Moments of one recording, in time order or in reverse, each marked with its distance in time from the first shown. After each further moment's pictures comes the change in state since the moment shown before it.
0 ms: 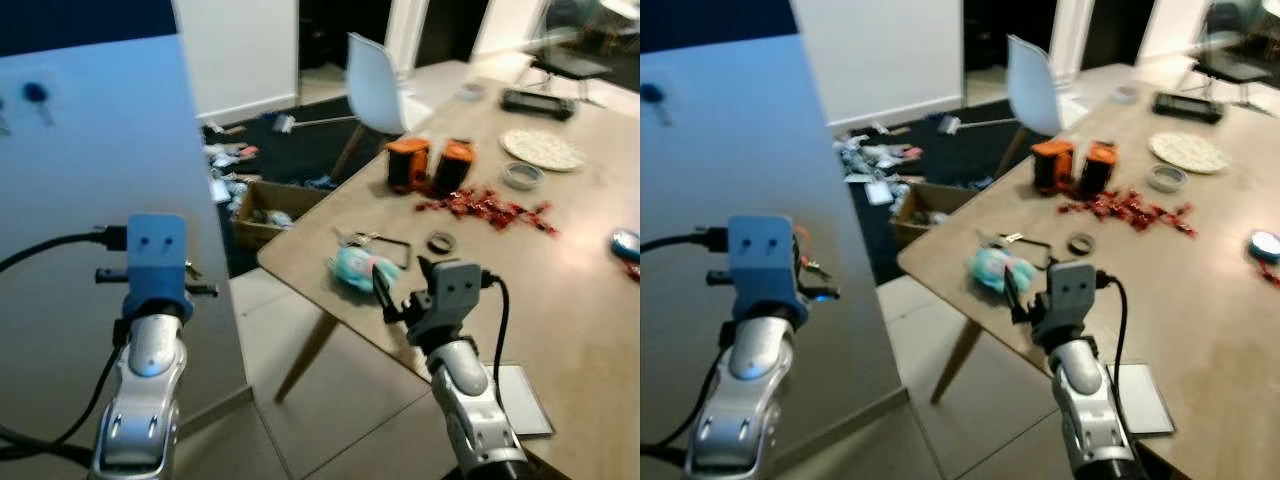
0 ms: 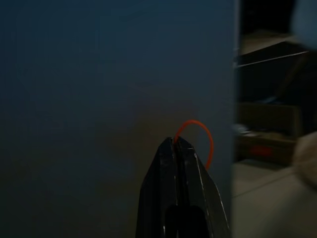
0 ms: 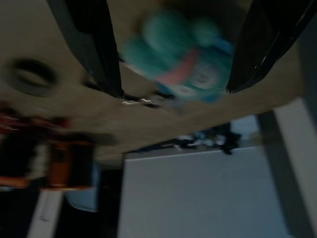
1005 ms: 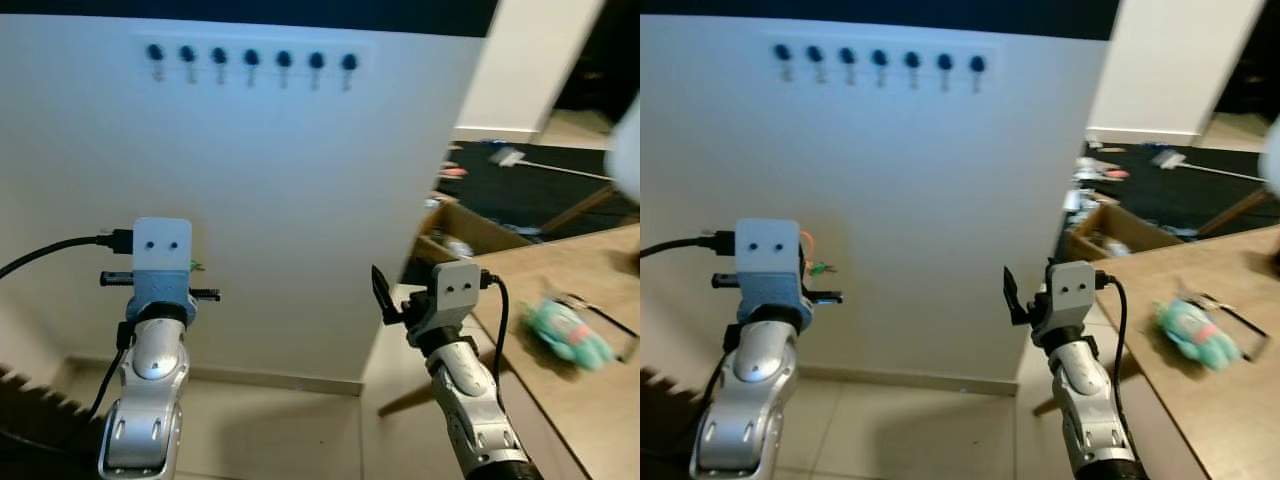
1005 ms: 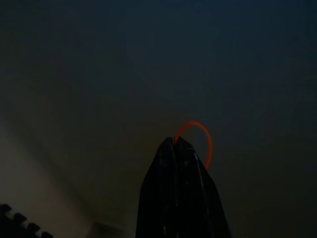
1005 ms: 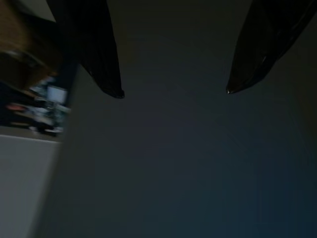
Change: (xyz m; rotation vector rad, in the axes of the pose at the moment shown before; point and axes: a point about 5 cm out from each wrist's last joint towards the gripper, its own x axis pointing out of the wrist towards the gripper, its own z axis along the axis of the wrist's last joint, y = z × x) left arm 0.000 0.001 -0.002 0.013 0.007 0.009; right arm -0.003 0.001 -0.003 0.005 0.013 0.002
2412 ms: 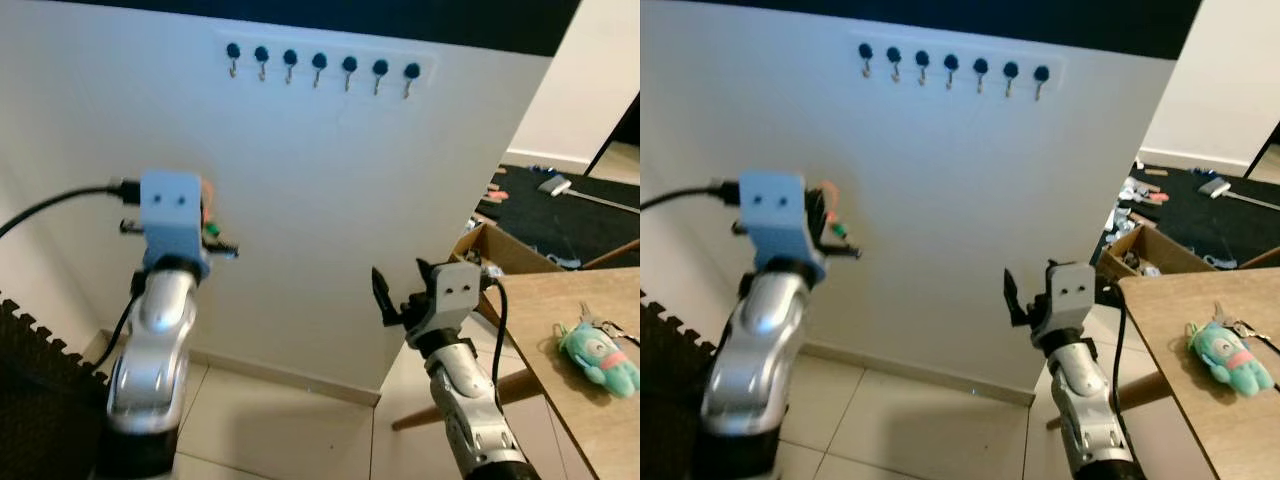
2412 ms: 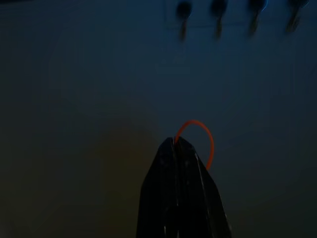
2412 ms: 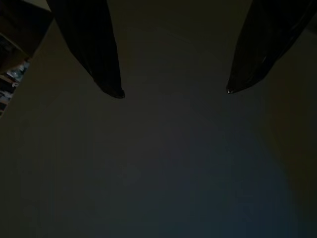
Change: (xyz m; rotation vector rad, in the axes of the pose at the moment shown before) left arm 0.053 -0.023 0.061 -0.160 -0.231 -0.197; right arm 0.000 0.004 -0.006 -0.003 0.018 -0.003
